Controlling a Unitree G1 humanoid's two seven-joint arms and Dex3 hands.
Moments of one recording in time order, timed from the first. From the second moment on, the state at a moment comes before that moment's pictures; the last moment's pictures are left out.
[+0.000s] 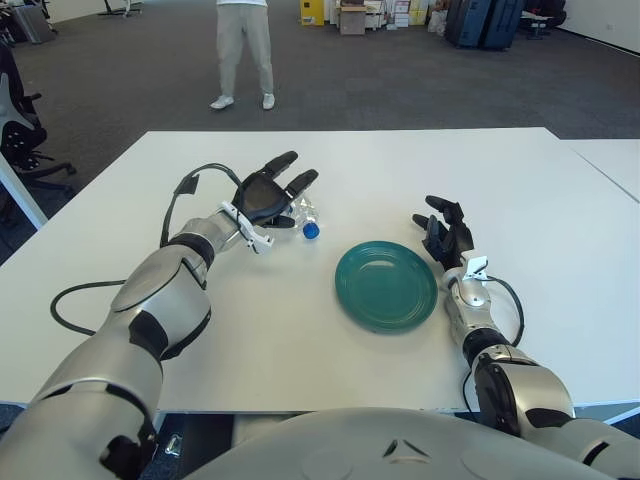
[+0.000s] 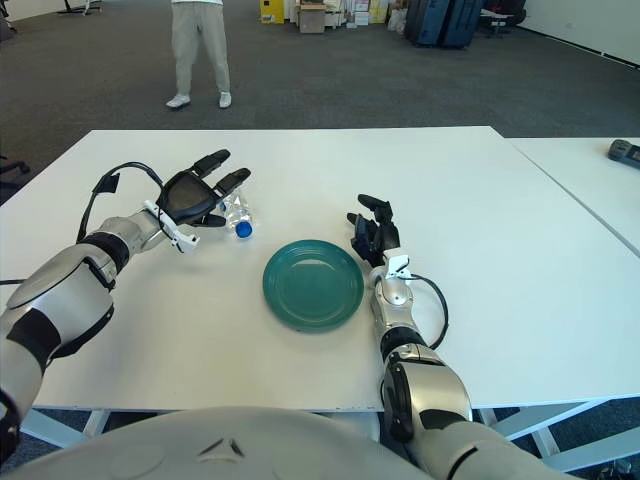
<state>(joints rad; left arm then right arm) -0.87 0.36 -0.90 1.36 1.11 -0.41 0.88 -0.37 -0.04 -0.16 1.16 0.02 -0.74 0.01</state>
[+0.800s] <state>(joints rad) -0.87 0.36 -0.92 1.37 1.11 -0.41 0.87 -0.37 -0.05 -0.16 1.16 0.01 -0.74 0.01</state>
